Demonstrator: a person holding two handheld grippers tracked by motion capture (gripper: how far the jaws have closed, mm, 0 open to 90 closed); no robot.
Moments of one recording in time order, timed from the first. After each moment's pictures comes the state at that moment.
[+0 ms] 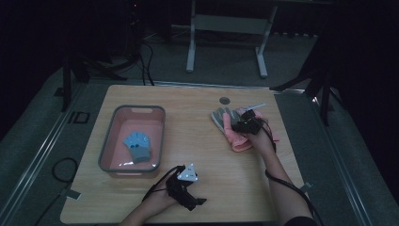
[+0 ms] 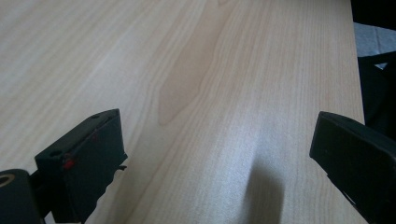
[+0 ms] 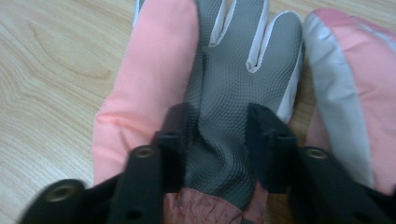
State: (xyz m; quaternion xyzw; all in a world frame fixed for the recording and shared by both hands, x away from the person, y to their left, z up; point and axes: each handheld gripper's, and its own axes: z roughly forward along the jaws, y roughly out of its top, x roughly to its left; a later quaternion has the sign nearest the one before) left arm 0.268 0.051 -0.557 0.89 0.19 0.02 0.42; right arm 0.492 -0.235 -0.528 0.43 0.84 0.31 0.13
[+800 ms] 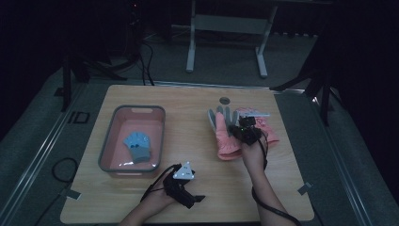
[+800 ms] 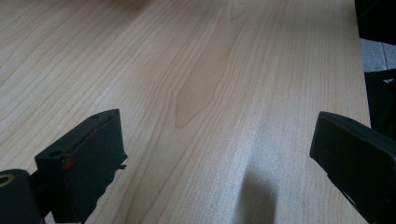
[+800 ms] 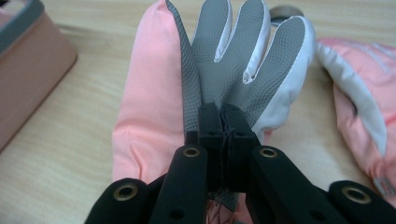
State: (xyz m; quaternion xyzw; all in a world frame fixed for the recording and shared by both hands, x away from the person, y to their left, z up) left arm 0.269 0.059 -0.557 0.88 0.21 0.03 0.43; right arm 0.399 -0.194 -0.470 0.52 0.75 0.37 0.17
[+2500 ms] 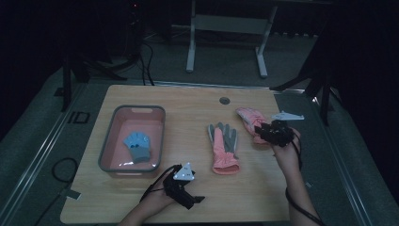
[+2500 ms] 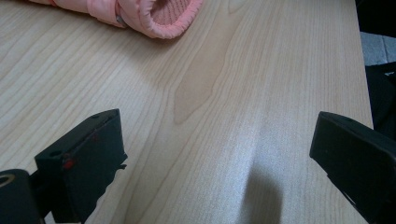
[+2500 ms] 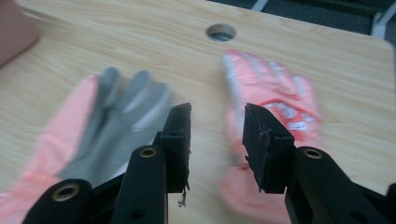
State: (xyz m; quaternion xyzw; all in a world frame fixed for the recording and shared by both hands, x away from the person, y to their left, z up) left arm 0.269 0.059 -0.559 0.88 0.20 0.03 0.43; right arm 0.402 -0.298 -0.459 0.46 0.77 0.38 0.22
